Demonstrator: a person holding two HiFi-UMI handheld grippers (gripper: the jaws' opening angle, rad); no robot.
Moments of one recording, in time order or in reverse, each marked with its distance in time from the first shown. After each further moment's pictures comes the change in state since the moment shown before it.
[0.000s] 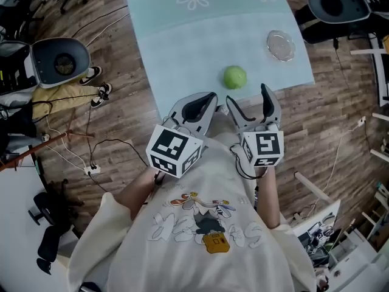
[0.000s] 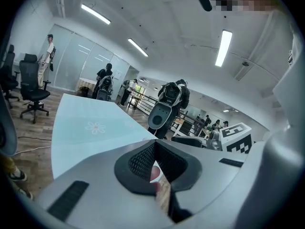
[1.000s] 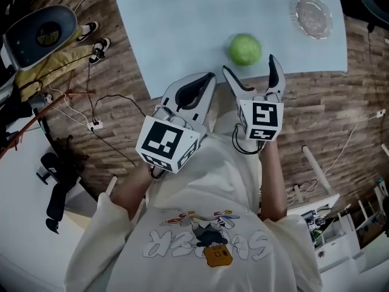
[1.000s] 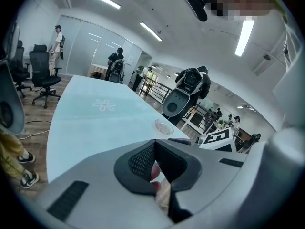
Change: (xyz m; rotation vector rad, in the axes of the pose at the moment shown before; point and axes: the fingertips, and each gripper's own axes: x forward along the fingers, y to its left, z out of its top) left arm 0.069 0.039 -0.082 -0.081 0.158 0.133; right arm 0.096 -0.036 -0.131 0.088 0.200 0.059
